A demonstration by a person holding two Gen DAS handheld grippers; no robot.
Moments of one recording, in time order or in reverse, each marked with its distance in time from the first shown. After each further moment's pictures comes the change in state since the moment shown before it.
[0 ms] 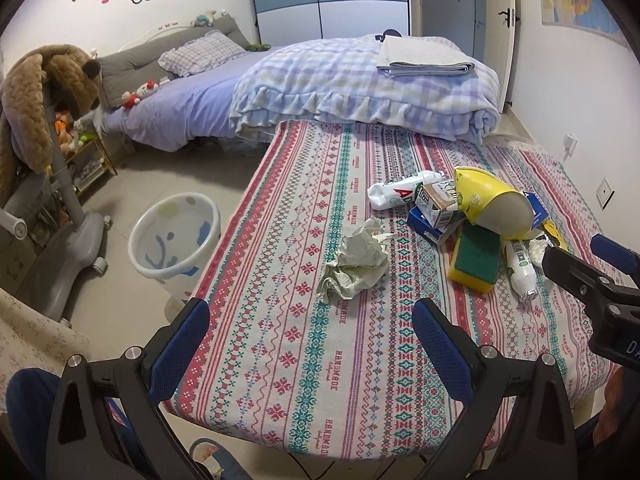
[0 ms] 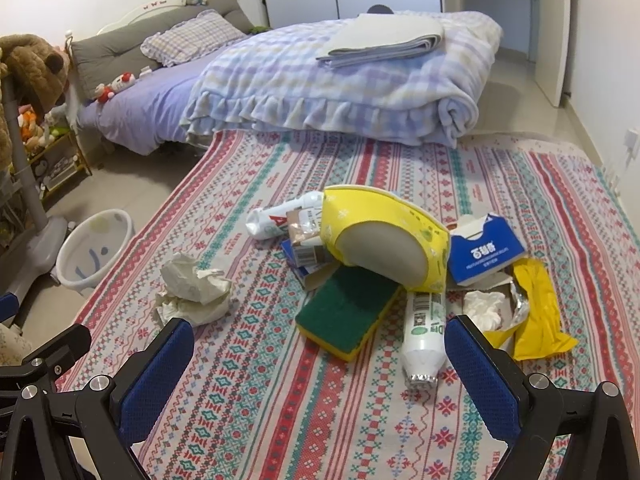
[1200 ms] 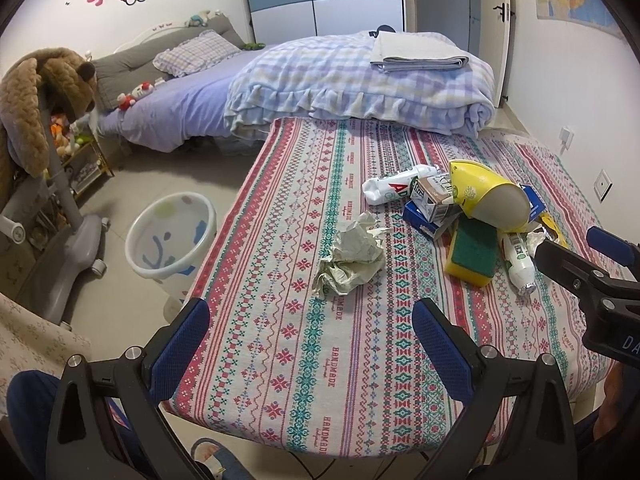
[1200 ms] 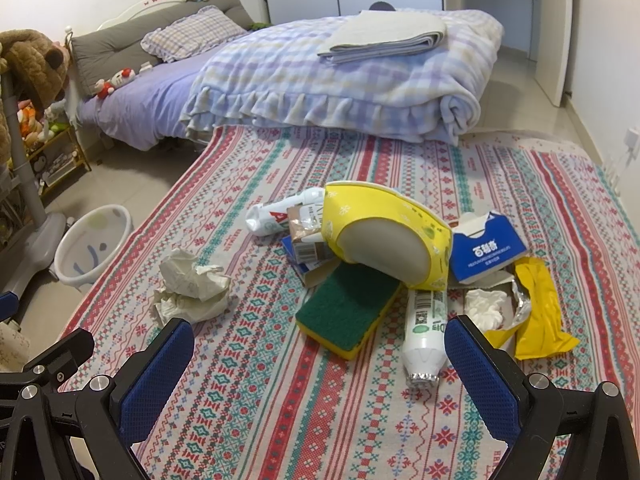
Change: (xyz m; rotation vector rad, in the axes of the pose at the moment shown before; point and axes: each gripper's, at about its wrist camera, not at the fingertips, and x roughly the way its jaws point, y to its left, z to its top) left arm 0.001 -0.004 -0.005 0.017 0.006 -0.008; right arm 0.001 0.001 0.000 -0.001 0.005 -0.003
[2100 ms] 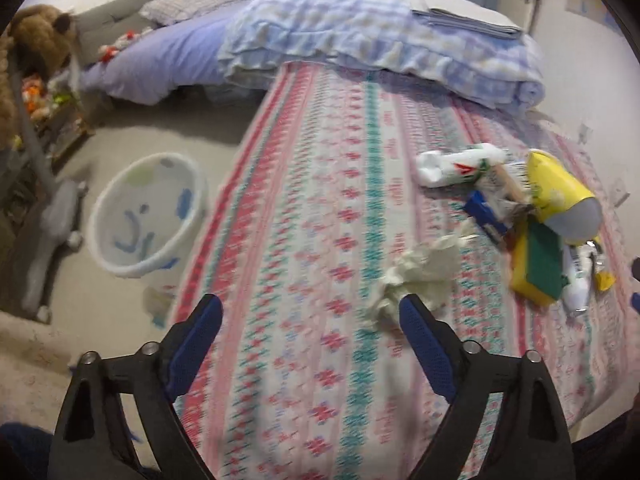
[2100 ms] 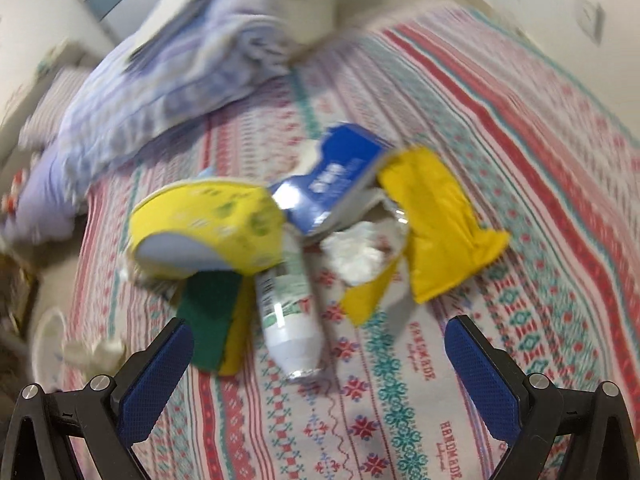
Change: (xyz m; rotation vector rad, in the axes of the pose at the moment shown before) left arm 0.110 0.042 0.028 -0.031 0.180 -0.077; right arm 0.033 -0.140 -0.017 0.567 0.156 -0.089
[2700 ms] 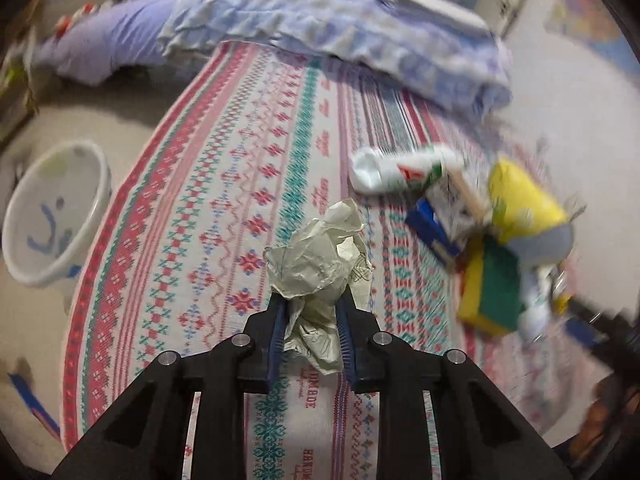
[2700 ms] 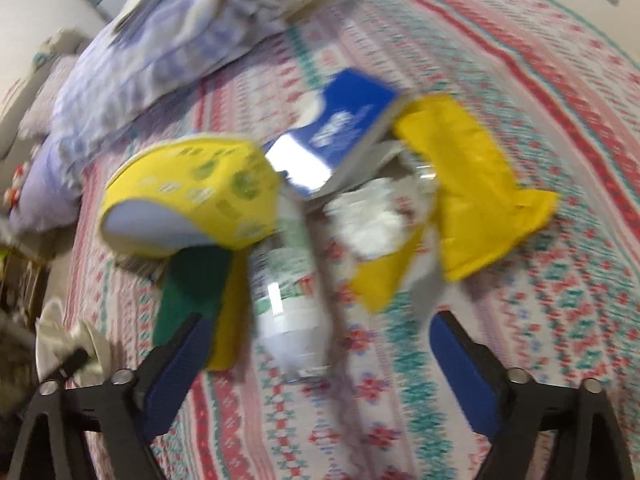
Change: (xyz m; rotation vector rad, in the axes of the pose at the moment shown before) left arm 0.034 -0.017 0.016 -0.084 0.039 -0.239; right arm 0.039 0.013 -0.012 -0.048 0.084 0.036
